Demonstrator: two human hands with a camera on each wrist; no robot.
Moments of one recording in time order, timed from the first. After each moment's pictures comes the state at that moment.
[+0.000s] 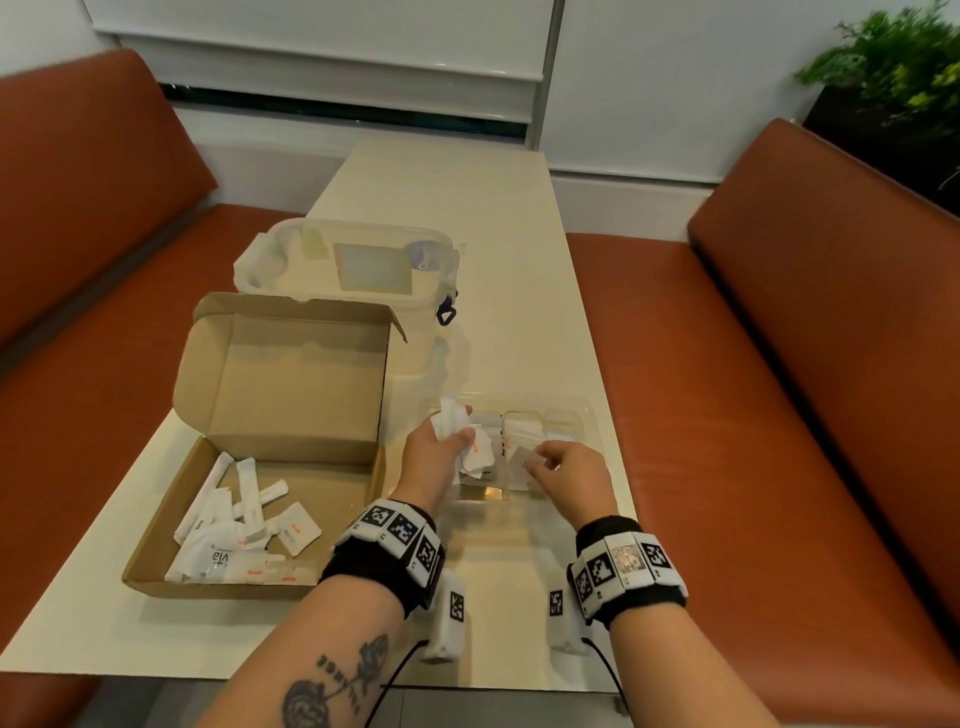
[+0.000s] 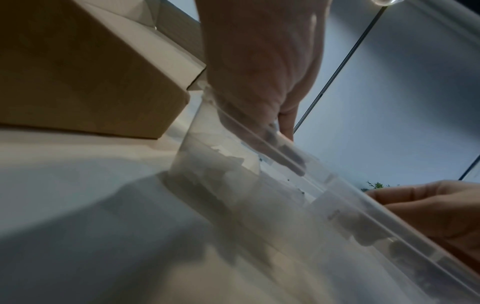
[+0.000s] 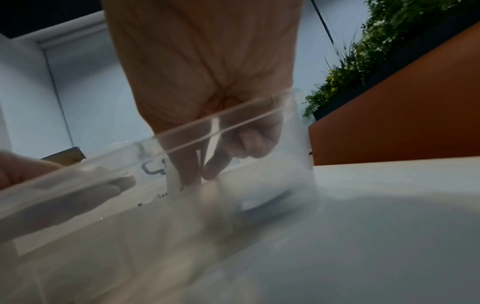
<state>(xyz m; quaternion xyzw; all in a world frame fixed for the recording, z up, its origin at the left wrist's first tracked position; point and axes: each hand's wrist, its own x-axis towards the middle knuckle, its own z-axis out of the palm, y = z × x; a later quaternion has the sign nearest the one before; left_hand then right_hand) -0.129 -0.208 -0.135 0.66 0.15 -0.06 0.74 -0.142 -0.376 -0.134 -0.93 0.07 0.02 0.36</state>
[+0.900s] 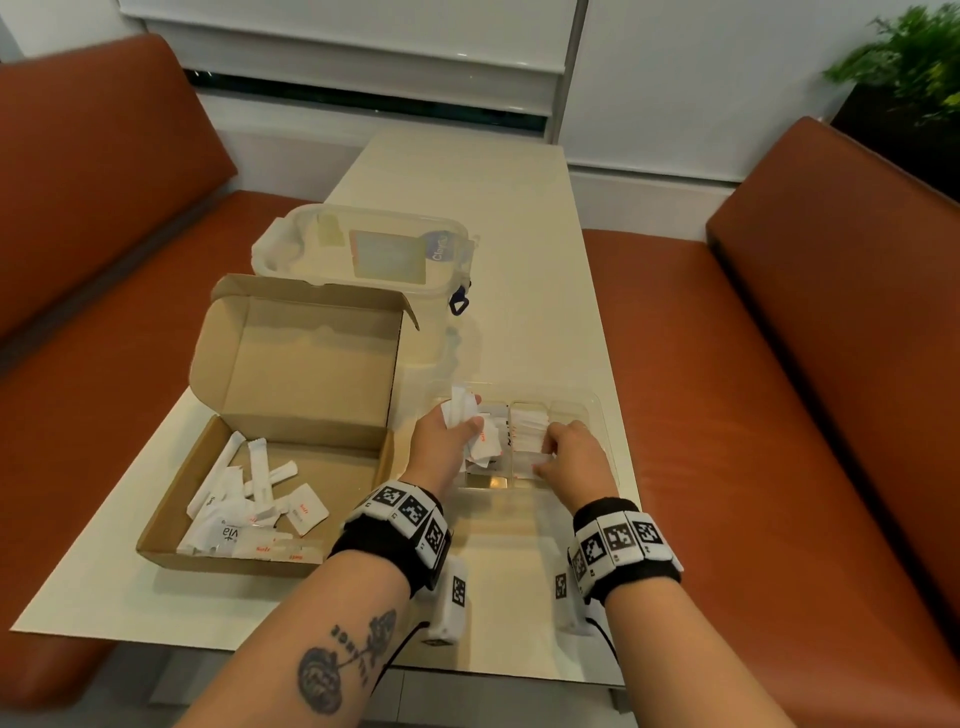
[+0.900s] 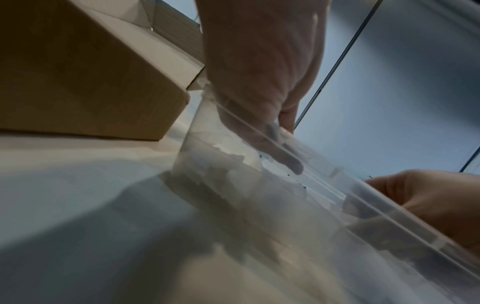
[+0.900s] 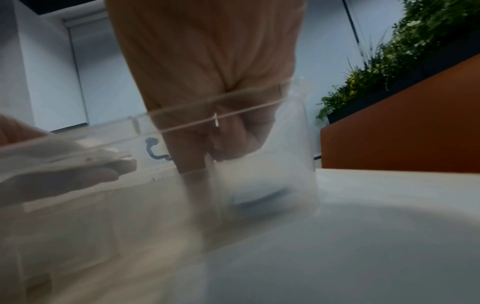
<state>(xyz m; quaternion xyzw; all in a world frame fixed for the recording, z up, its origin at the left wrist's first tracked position) -0.128 -0.210 -0.134 0.66 0.16 -0.05 0.74 -0.127 -0.373 -0.140 -0.97 0.03 0.04 0.25</state>
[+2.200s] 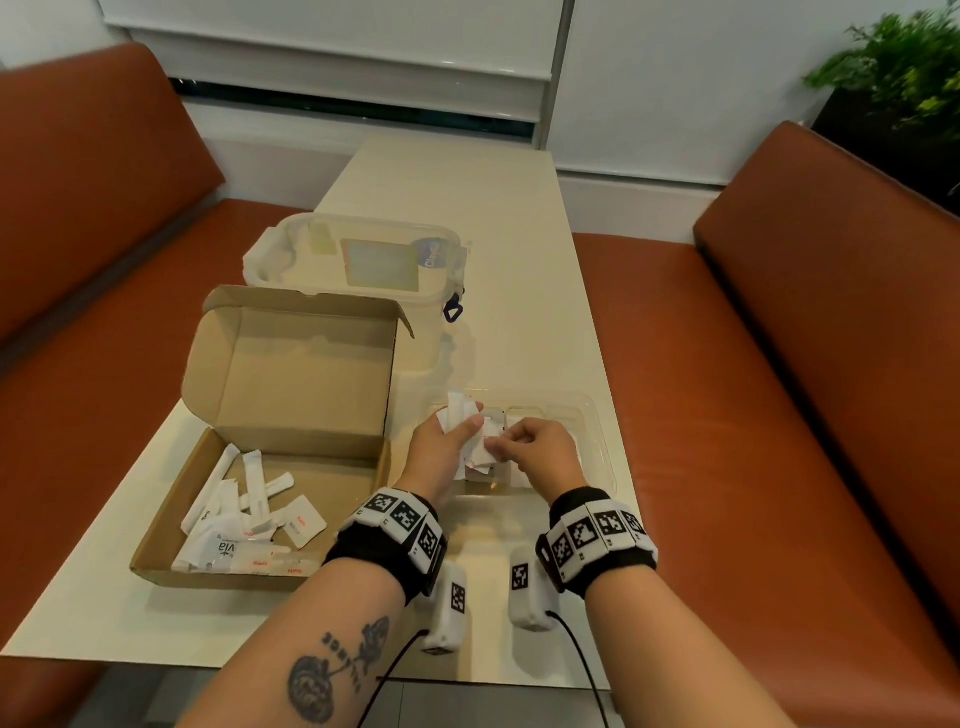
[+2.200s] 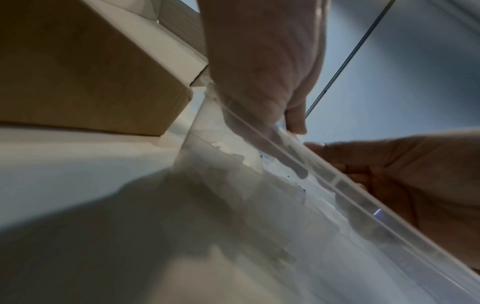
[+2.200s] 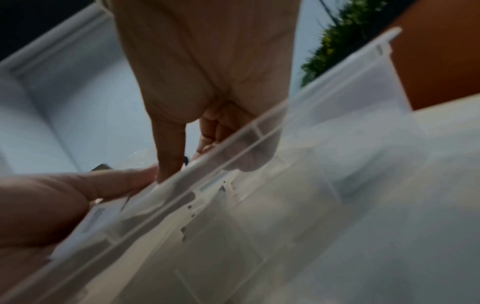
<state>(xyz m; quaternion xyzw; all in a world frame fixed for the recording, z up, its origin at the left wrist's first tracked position) -0.127 -0.209 -0.130 0.59 0.15 -0.08 0.79 -0.125 -0.341 -0.126 -0.84 0.07 0.06 0.53</state>
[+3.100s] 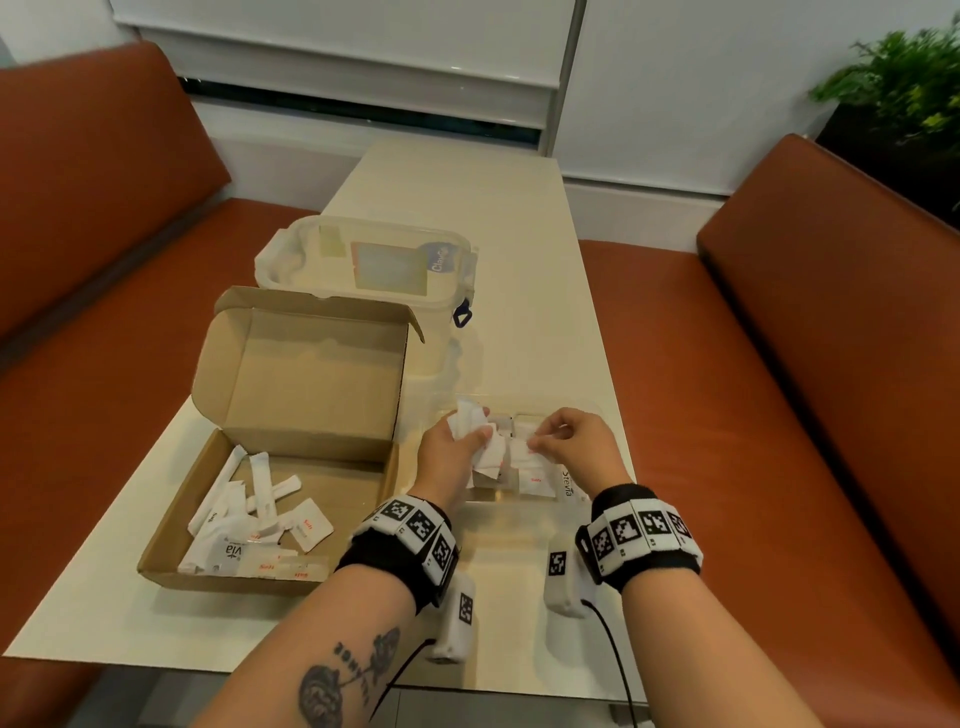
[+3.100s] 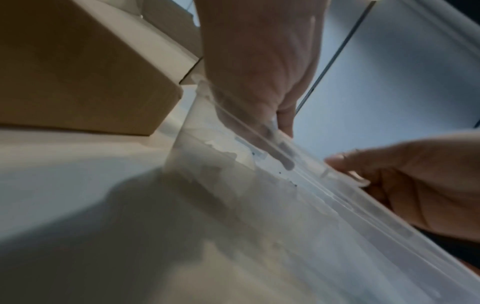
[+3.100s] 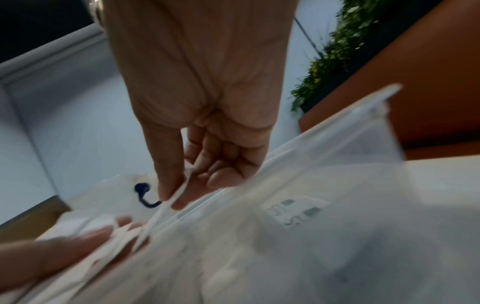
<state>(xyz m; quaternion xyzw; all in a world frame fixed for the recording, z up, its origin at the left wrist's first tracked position) -0.125 -0.211 -0.136 0.64 0.14 -0.04 0.76 -0.117 -0.370 -0.106 -0.86 0.06 0.04 0.50</state>
